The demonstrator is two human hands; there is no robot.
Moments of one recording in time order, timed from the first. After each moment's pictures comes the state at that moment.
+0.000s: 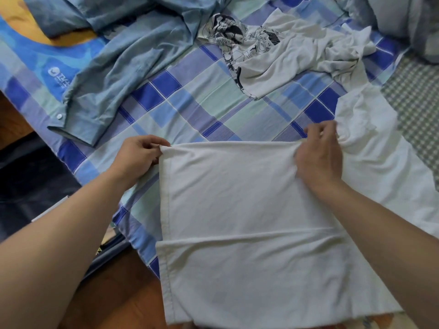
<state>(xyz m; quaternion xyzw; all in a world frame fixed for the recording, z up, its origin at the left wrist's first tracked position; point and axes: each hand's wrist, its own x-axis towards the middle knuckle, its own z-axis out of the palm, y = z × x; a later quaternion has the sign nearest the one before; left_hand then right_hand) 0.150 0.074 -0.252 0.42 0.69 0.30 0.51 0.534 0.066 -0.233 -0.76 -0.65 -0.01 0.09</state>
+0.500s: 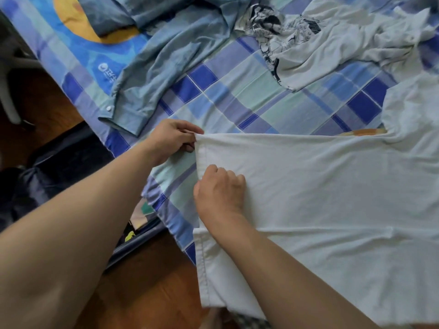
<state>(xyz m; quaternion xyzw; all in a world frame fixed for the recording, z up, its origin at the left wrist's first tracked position) 0.125 0.093 -0.231 0.42 0.67 0.23 0.57 0.264 -0.018 -0.217 -0.69 -0.70 0.19 -0.01</state>
